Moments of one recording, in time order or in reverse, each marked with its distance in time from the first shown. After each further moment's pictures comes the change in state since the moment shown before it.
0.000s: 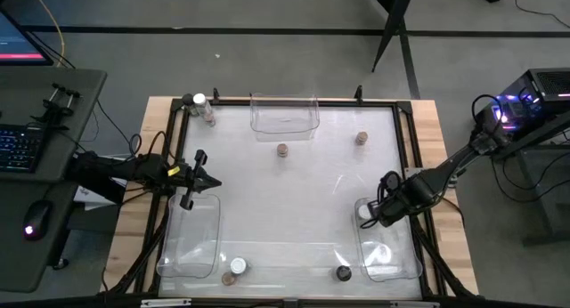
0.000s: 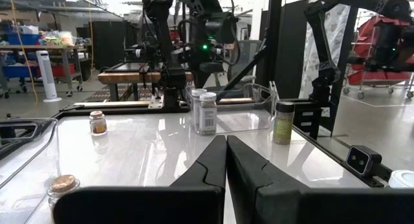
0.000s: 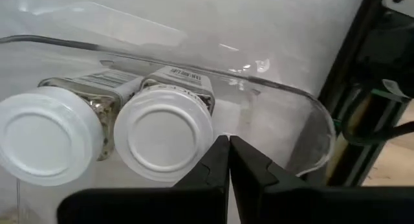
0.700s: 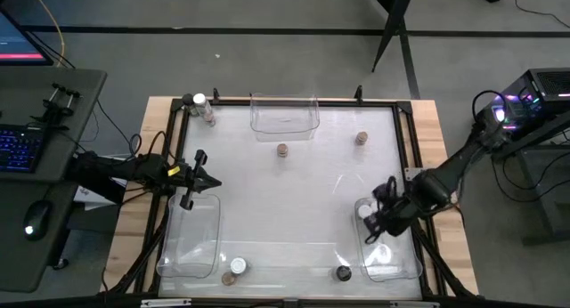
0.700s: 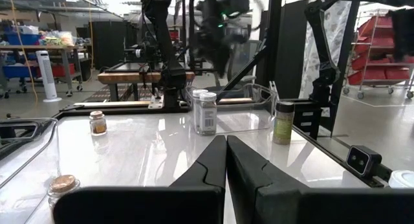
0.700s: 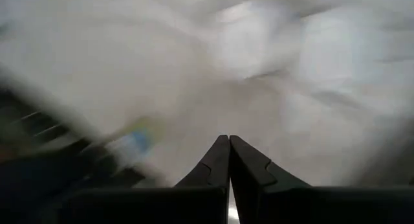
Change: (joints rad) left arm 0.000 0.000 0.000 0.000 0.000 0.000; right arm 0.093 -0.002 0.143 0.277 0.010 -0.091
